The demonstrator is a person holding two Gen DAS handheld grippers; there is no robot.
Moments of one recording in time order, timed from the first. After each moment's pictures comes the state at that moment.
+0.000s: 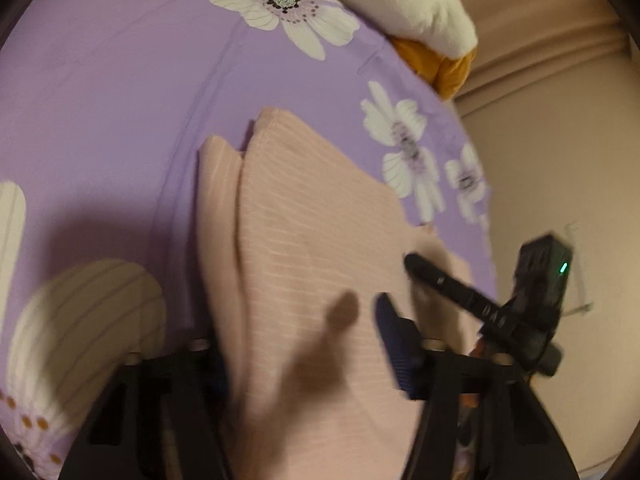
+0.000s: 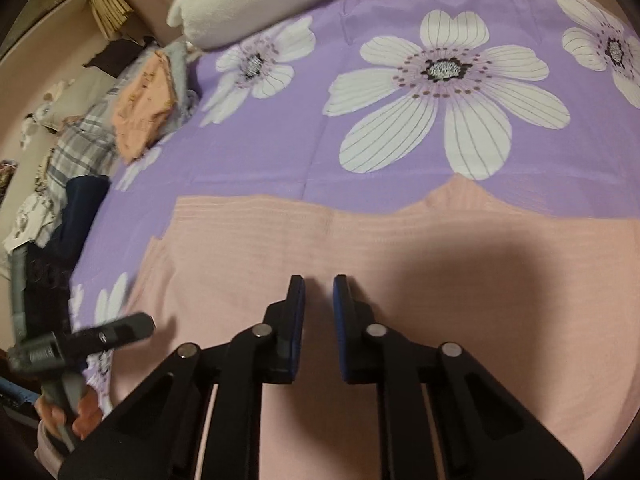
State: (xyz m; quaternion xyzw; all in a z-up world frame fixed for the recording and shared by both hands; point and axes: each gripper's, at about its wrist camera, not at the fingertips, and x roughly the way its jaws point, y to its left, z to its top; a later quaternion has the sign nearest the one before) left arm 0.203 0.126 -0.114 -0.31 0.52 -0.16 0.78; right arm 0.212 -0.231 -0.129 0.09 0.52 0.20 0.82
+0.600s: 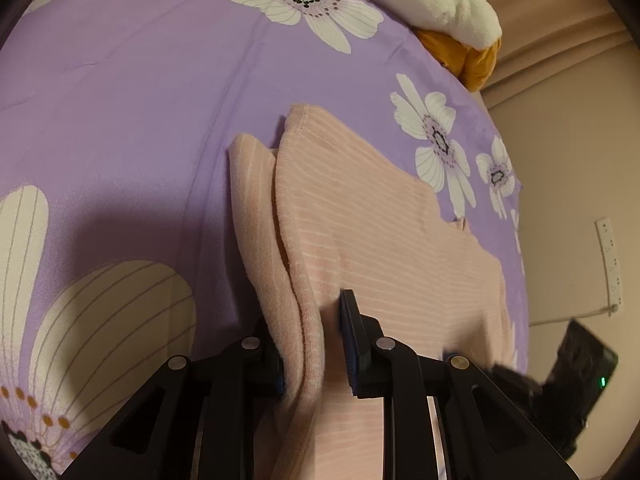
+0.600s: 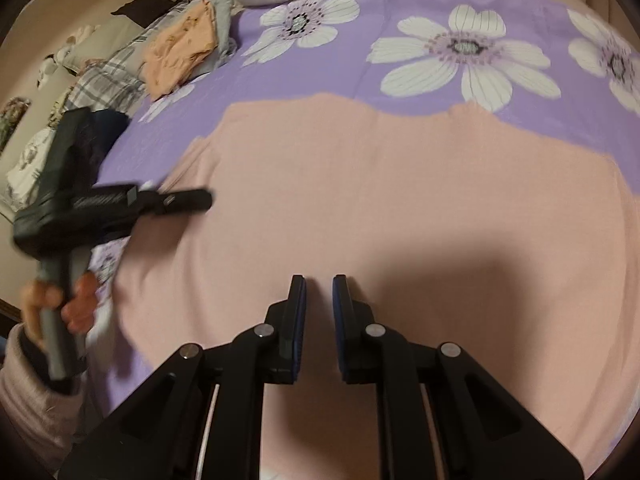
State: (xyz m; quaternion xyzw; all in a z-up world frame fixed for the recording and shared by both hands) left arm 0.203 0.131 -0.117 -0.29 0.54 -0.12 0.78; right arm 0.105 -0.233 -0.115 0.05 0.54 0.25 0.81
